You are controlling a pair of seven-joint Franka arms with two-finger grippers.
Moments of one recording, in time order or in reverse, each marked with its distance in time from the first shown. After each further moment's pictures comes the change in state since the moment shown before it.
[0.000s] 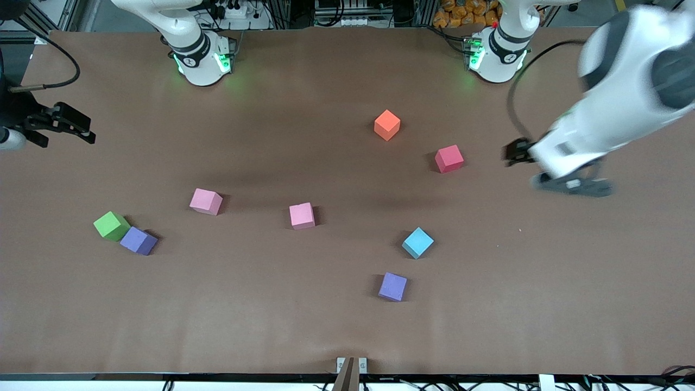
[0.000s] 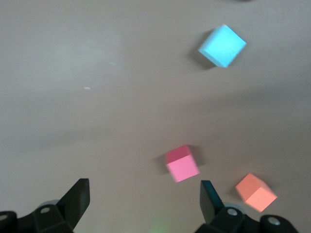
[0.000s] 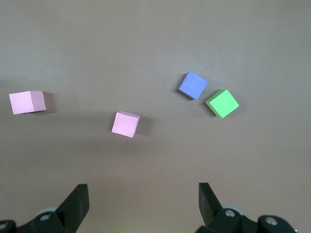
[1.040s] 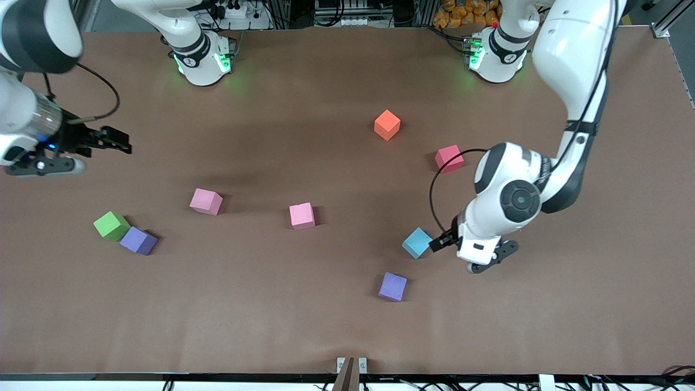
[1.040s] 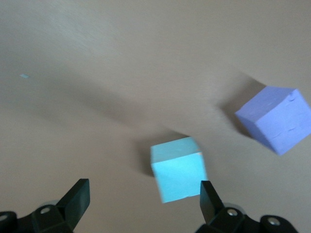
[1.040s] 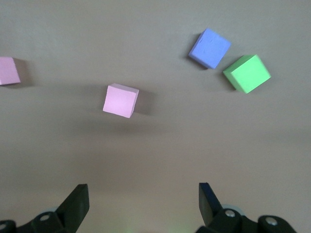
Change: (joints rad) left arm -0.105 0.433 0.028 0.124 0.001 0.506 -0.746; right arm 0.011 0.019 -0.001 -0.263 0.001 0.131 0.006
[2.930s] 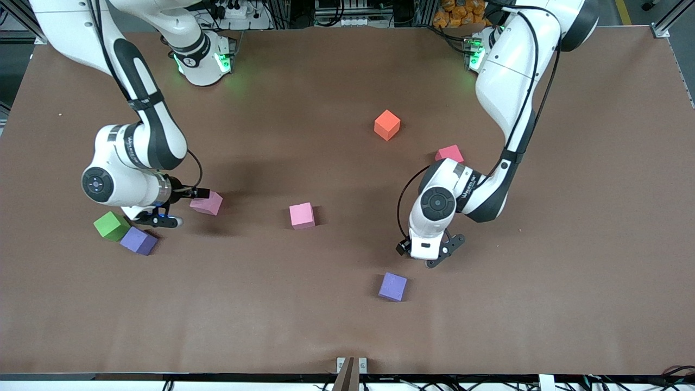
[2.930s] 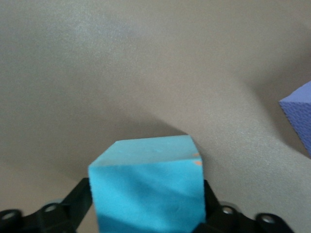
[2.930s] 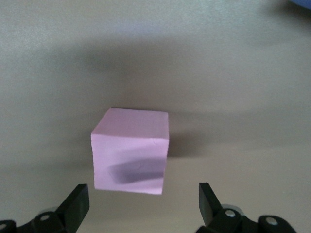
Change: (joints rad) left arm -0.201 0.189 0.115 0.024 0.120 0.126 -0.273; right arm 0.102 0.420 -0.007 -0.125 0.154 0.414 0.177
